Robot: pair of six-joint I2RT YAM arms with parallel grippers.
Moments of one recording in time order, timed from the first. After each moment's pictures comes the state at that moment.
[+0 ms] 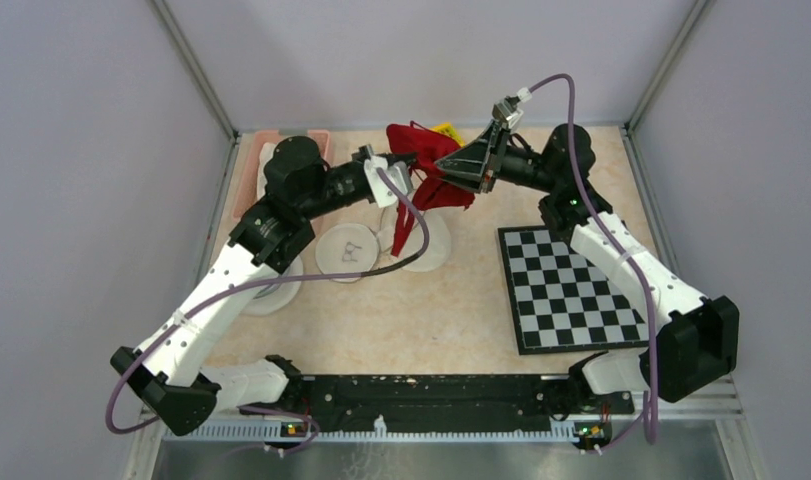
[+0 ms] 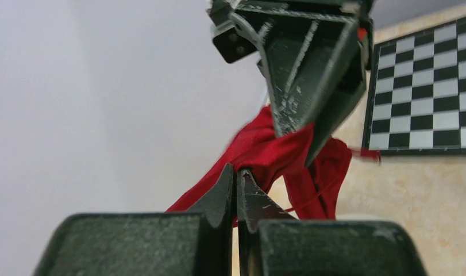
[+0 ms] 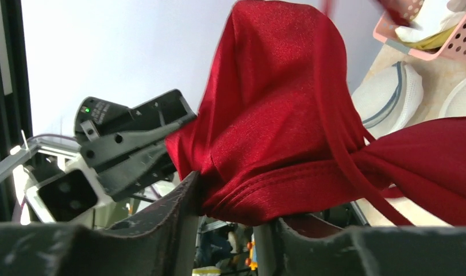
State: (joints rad) left arm -0.63 1.18 1.39 -0.20 0.47 0.76; right arm 0.44 1.35 1.19 0.31 -0.84 1.37
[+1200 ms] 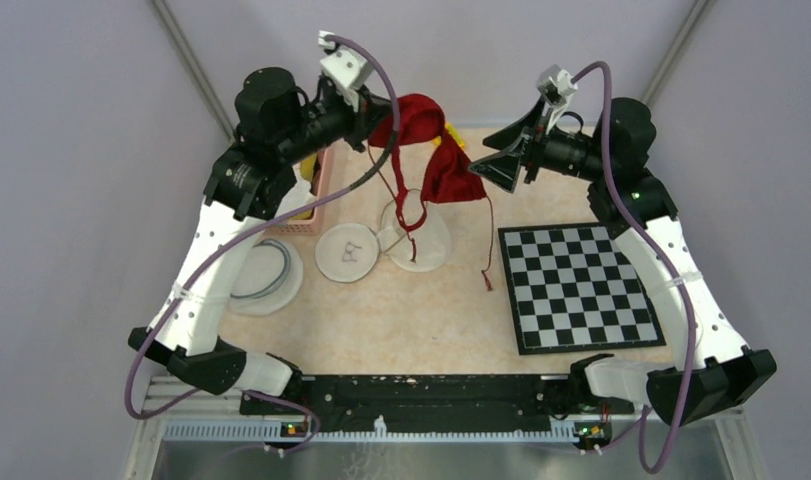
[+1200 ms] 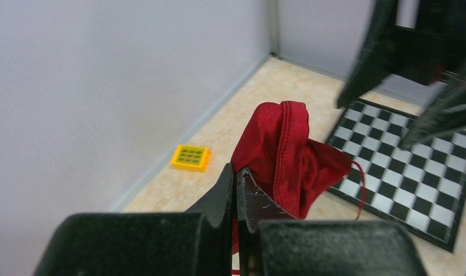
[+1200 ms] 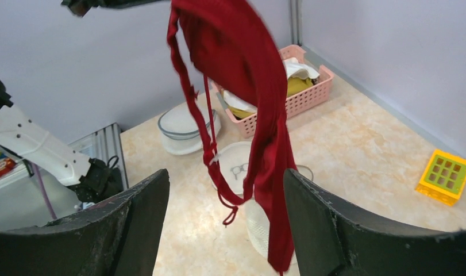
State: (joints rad) left arm -0.52 1.41 1.90 -0.53 0.40 0.18; right arm 0.31 1.23 1.44 -0.24 -0.86 0.17
